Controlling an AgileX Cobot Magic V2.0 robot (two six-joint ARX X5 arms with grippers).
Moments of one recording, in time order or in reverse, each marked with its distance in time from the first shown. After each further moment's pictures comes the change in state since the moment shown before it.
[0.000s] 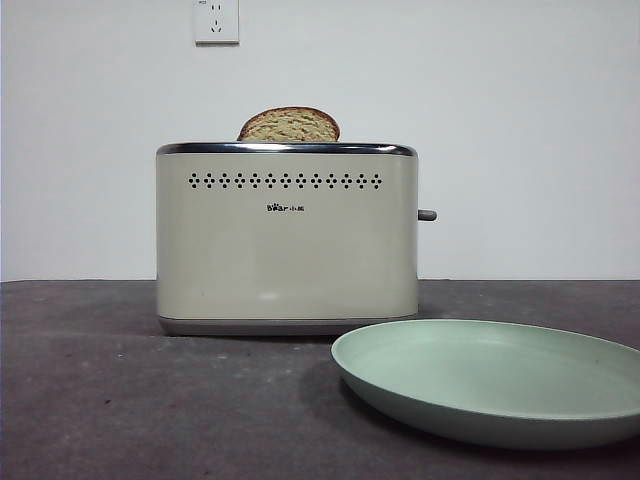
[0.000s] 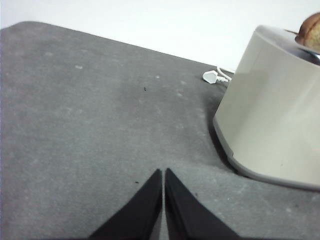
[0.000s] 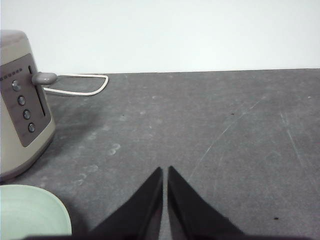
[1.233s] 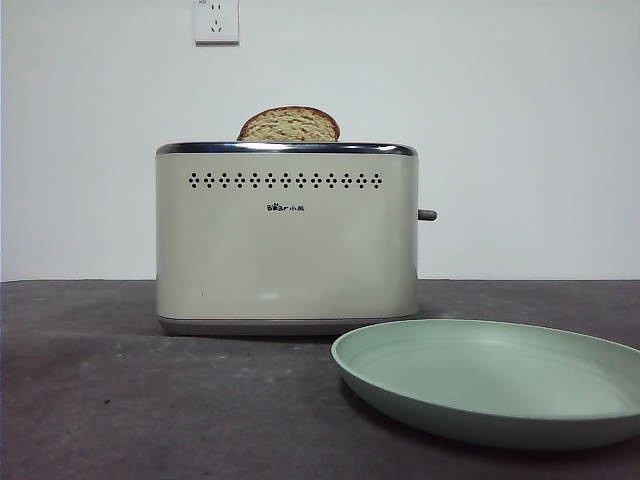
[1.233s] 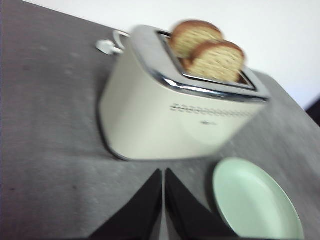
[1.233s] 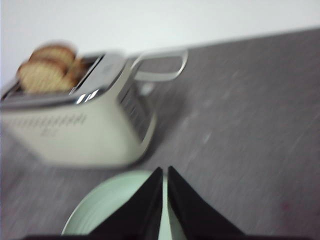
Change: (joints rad) left arm 0.000 0.414 0.546 -0.315 0.420 -0.010; right arm 0.025 0.394 0.597 -0.468 -0.301 0.124
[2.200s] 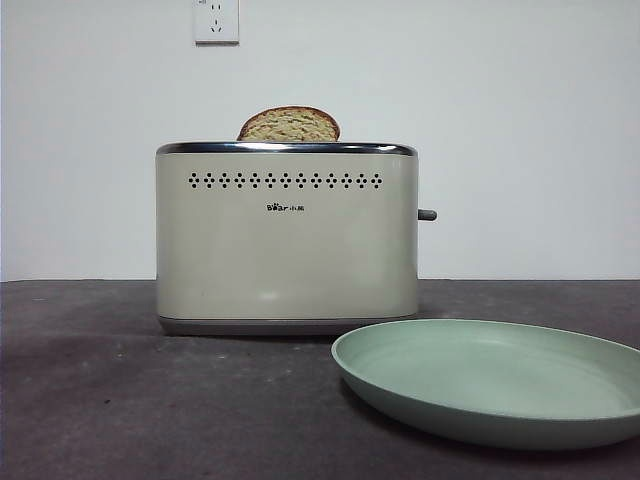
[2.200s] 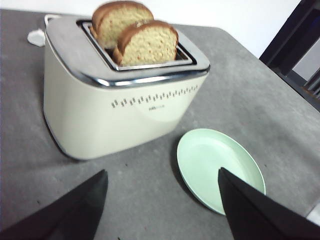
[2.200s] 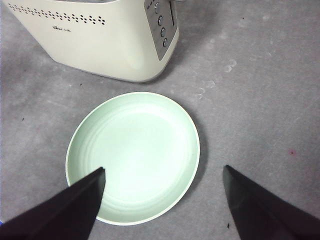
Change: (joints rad) left arm -0.064 0.168 0.196 -0.124 0.122 0.188; right arm 0.143 0.216 0.232 -0.367 0.060 -0.209
